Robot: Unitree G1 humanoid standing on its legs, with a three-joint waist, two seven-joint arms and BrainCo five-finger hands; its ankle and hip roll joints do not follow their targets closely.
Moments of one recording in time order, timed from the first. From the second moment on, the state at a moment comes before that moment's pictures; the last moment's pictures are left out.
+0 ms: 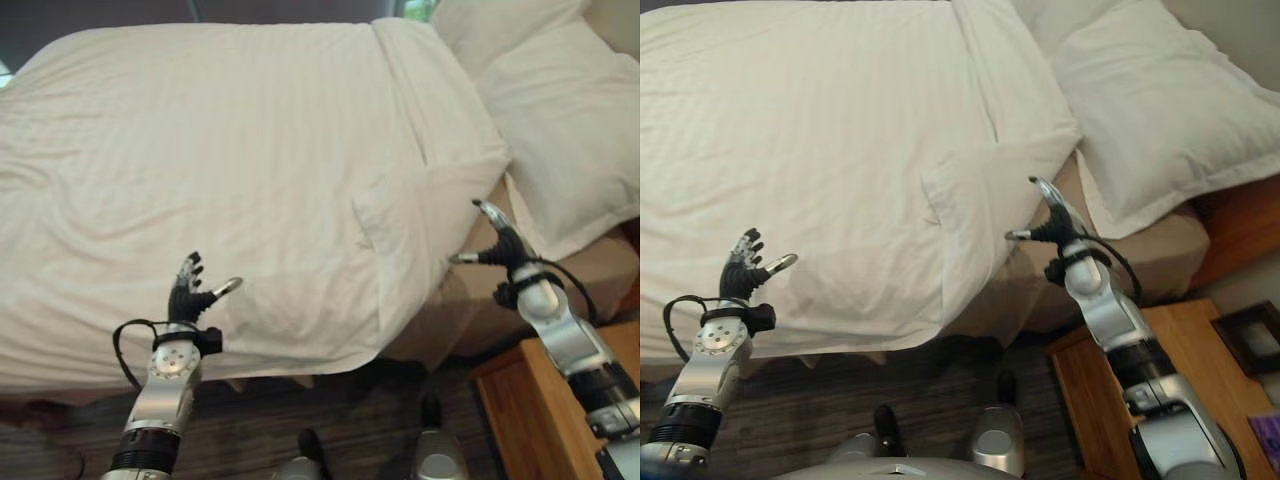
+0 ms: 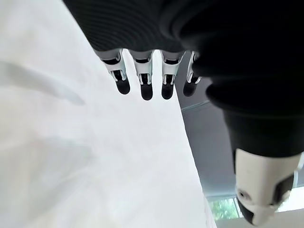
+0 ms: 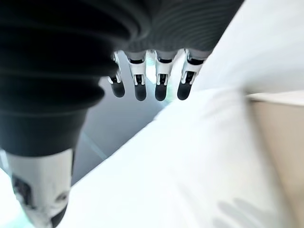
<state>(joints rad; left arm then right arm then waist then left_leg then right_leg) -0.06 0.57 0.09 0.30 -0.26 -0.09 0.20 -0.49 -0.57 0.27 0.23 -0.20 0.01 -0.13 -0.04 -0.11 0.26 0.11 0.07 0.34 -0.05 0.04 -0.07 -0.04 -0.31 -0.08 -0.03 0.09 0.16</state>
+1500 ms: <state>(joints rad) 0.16 0.52 0.12 0.32 -0.39 -0.19 0.06 -1.16 -0.73 0.60 0.72 -0.24 -0.03 -0.16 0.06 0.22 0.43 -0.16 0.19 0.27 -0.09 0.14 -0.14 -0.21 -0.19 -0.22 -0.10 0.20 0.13</state>
